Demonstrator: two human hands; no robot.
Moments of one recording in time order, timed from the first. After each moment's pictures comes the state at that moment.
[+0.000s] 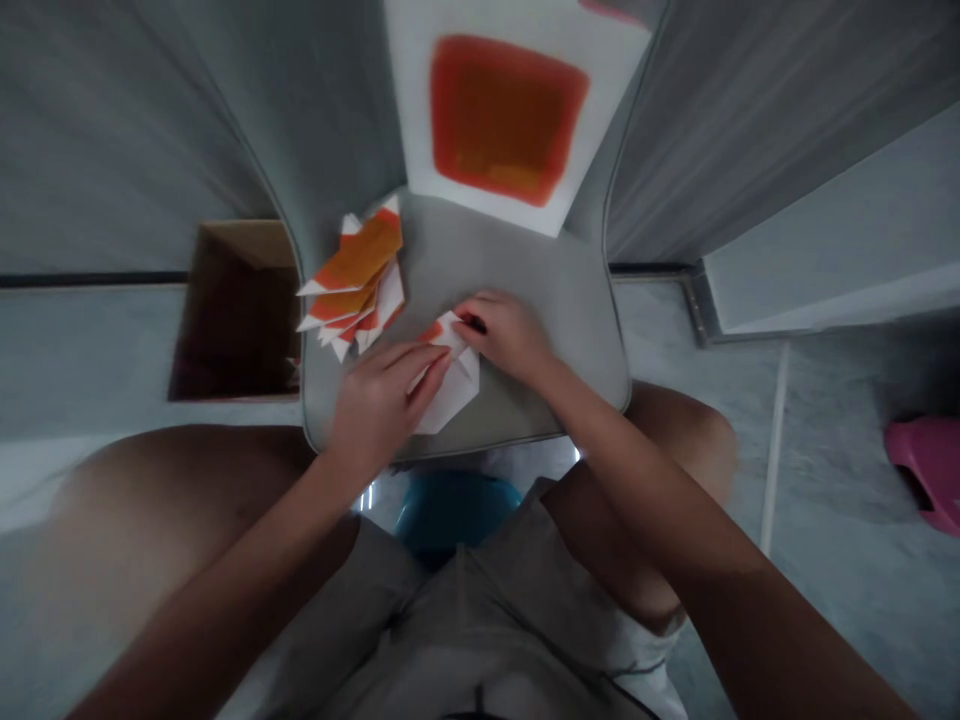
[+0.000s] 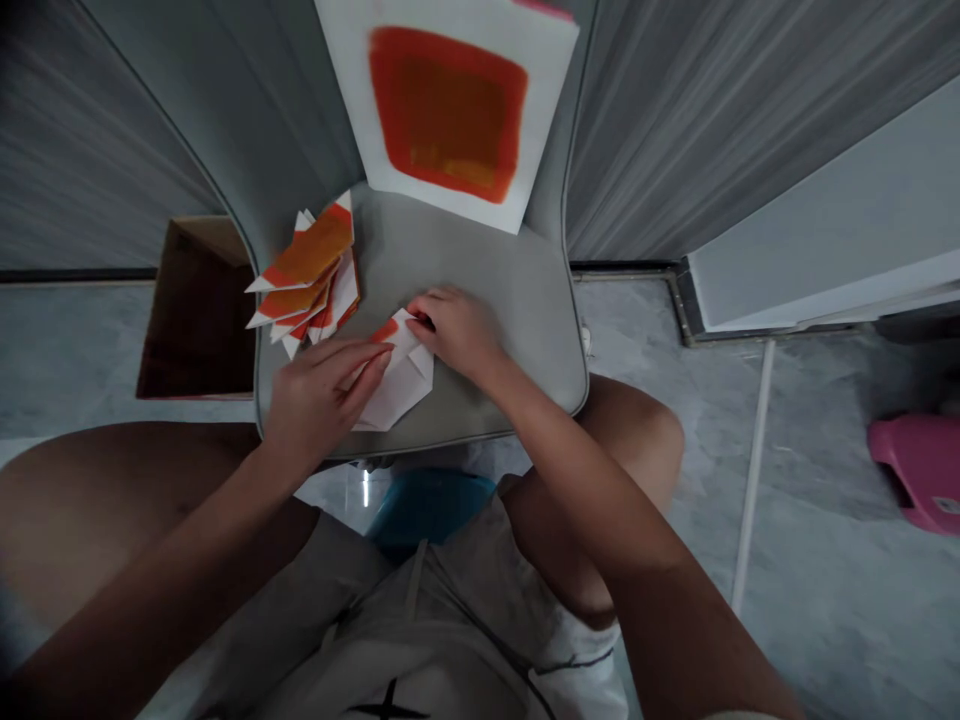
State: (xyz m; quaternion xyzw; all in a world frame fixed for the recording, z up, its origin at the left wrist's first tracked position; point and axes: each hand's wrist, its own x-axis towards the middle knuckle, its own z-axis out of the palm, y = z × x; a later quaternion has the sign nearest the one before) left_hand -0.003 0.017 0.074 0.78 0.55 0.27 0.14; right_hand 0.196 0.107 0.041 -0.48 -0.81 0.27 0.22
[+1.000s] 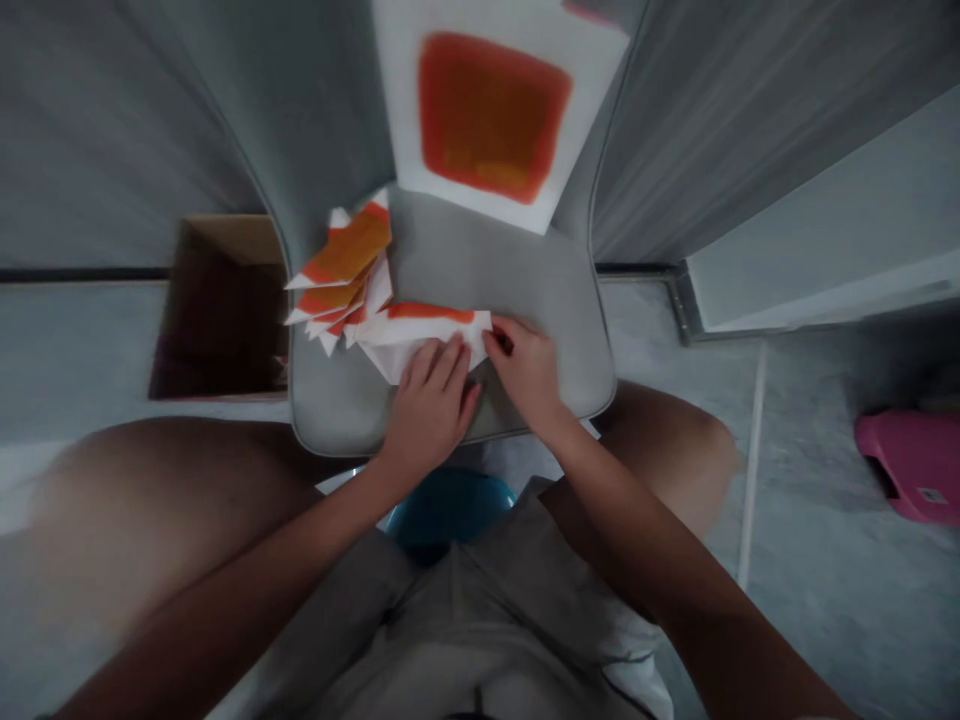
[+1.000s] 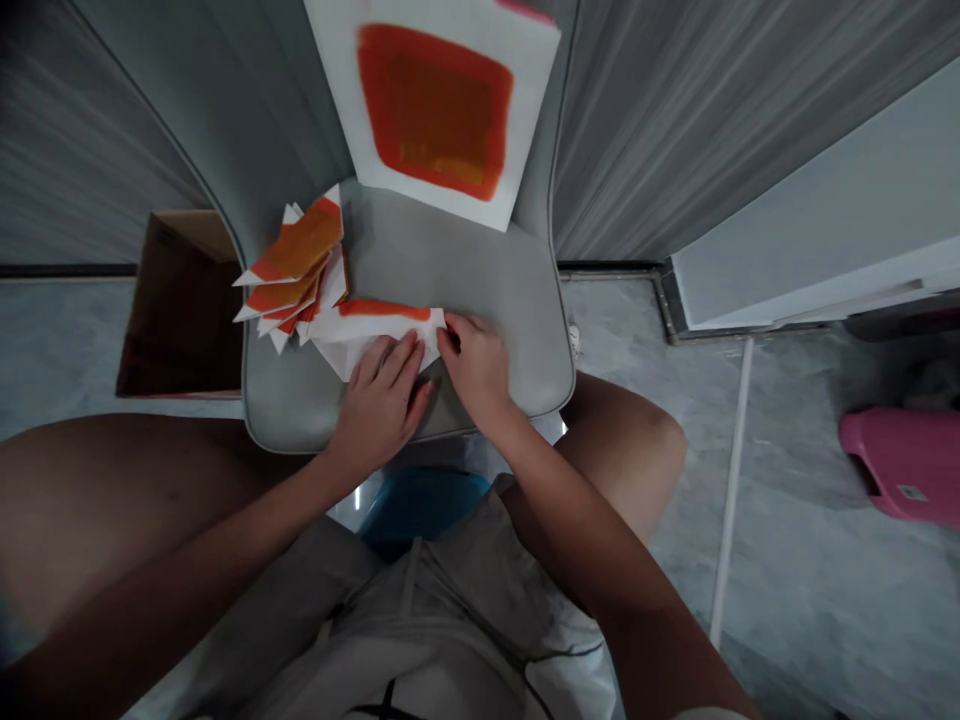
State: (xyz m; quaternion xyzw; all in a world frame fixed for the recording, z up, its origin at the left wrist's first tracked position) left_hand 0.044 -0.009 0.033 0.83 0.52 0.17 0.05; right_hand 0.213 0.051 0.027 -0.63 -0.69 0.20 0.30
